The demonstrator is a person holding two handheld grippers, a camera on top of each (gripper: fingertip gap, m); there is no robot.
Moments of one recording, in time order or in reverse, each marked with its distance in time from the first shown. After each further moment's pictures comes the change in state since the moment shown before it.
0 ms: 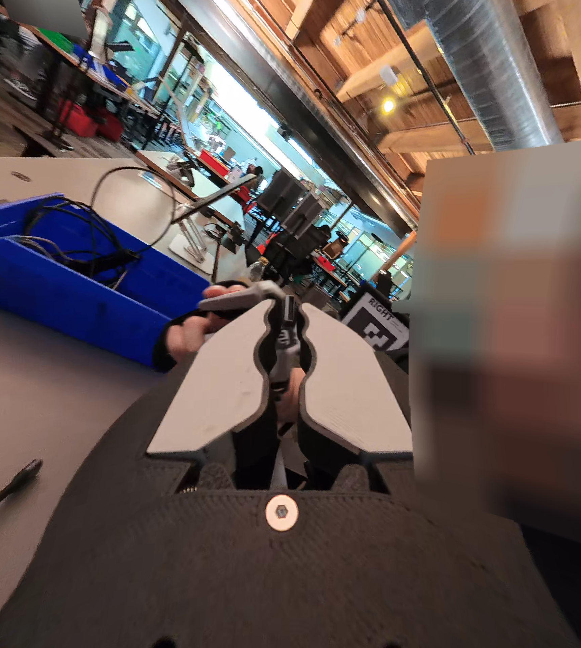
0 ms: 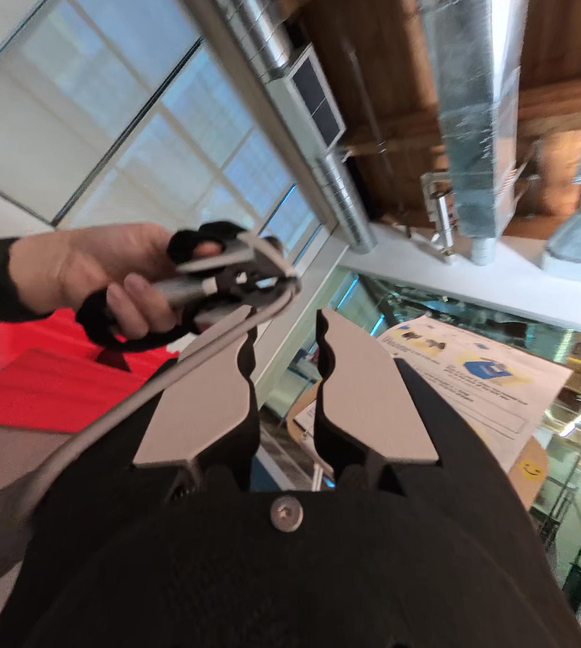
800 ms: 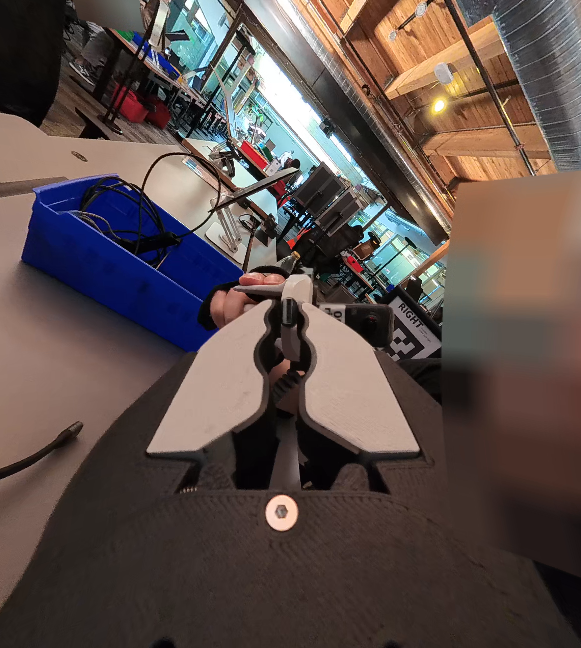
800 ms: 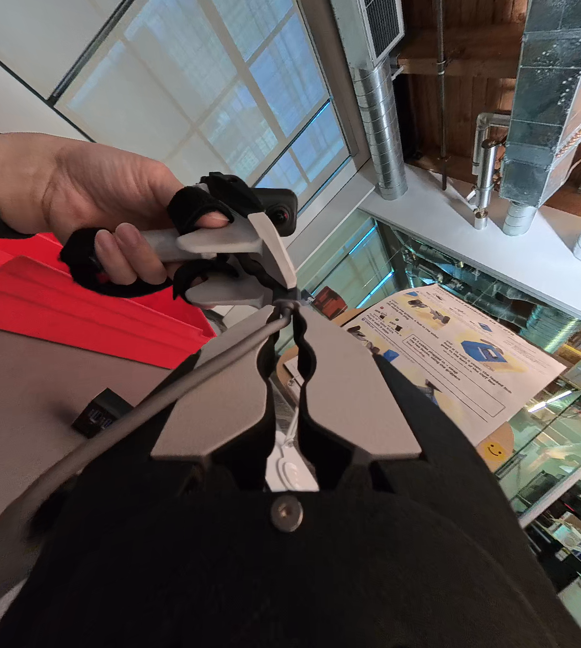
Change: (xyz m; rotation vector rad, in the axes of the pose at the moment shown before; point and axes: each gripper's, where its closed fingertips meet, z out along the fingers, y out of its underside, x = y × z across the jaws) left arm -0.027 0.004 -0.004 -0.014 -0.117 -0.048; right arm 0.001 0.023 0.003 -0.228 -0.105 -0.137
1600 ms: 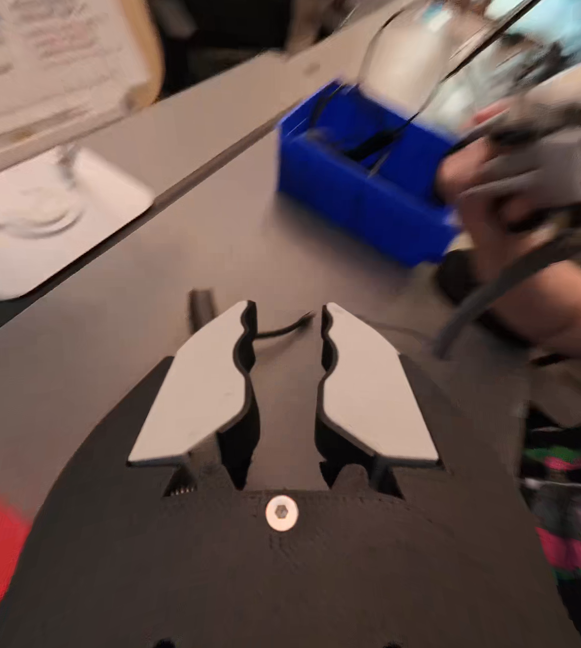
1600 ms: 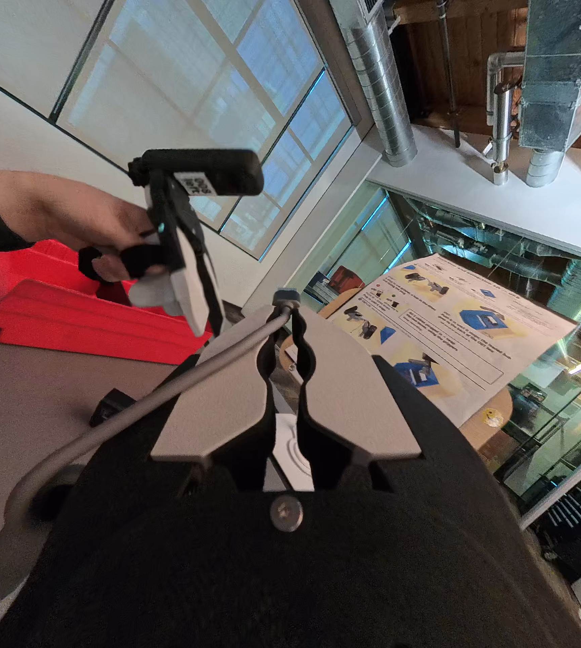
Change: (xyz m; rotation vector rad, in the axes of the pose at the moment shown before) left arm -0.085 0.013 -0.065 -0.315 -0.707 0.369; right arm 0.036 -0.004 -0.014 -0.056 -0.007 0.130
